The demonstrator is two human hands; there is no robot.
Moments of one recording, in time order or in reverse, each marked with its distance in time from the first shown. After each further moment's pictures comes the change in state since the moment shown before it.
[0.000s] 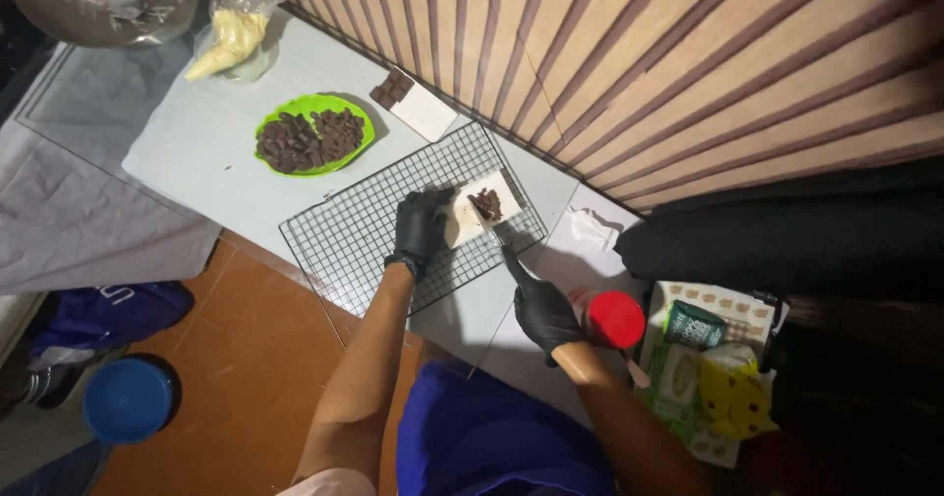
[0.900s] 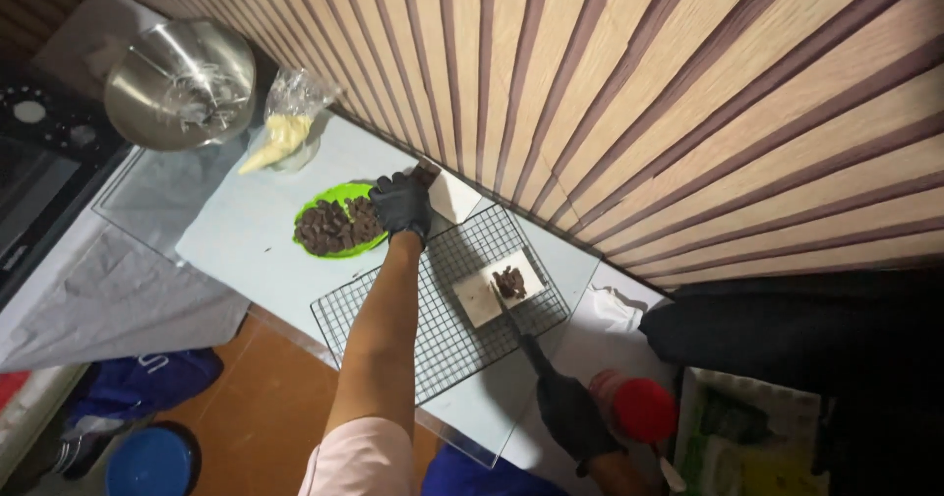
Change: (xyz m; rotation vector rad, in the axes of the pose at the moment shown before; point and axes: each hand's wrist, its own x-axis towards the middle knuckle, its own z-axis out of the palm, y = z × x) left_hand 0.217 -0.050 -0.047 0.804 0.525 0.013; right_hand 0.010 0.042 0.047 0.049 0.038 -0.021
